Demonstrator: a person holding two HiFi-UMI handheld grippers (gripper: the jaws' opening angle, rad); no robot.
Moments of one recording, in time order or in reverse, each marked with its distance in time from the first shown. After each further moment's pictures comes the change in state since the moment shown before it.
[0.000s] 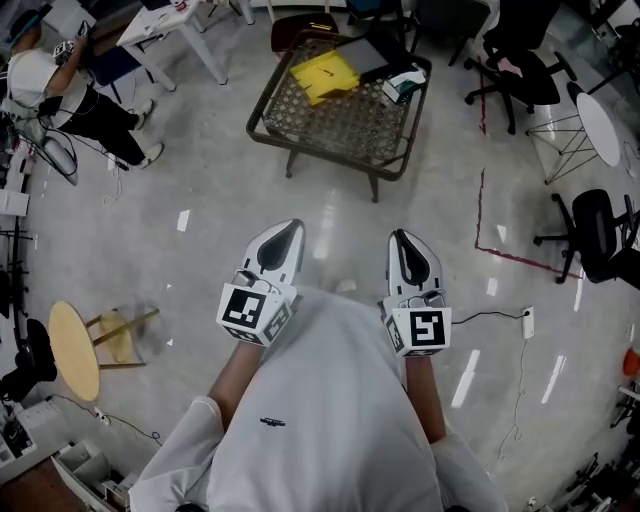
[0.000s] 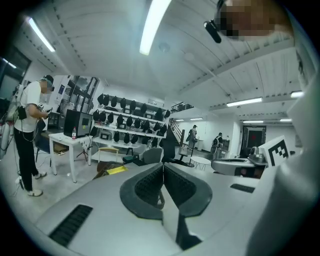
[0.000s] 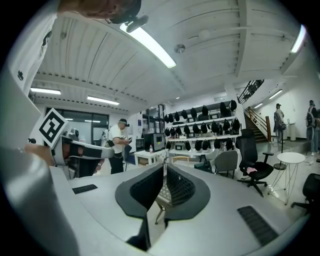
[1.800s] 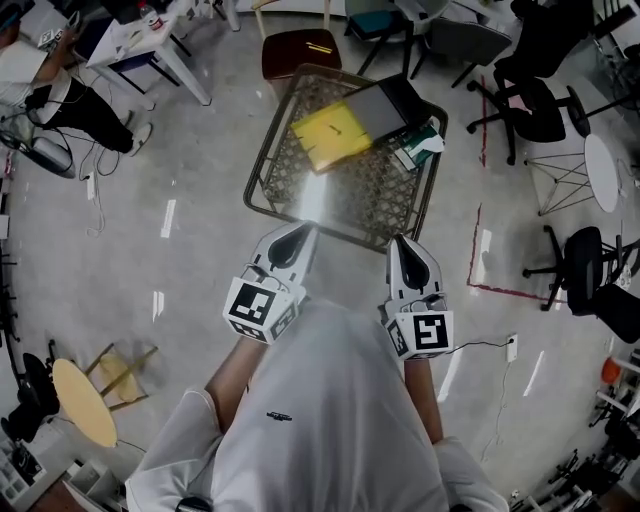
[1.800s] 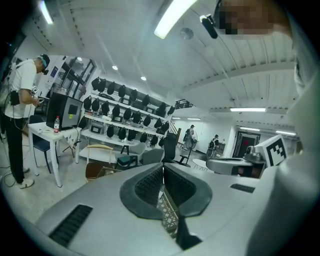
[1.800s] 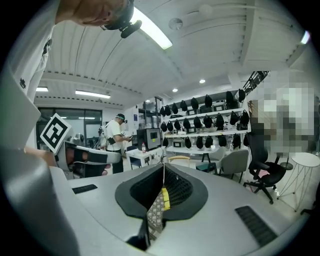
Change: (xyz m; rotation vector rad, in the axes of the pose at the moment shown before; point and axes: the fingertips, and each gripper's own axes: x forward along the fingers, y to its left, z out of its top) left arm 0.235 0.201 0.074 -0.072 0.055 -0.115; right arm 0.307 -0.058 0.042 0.029 0.075 -0.016
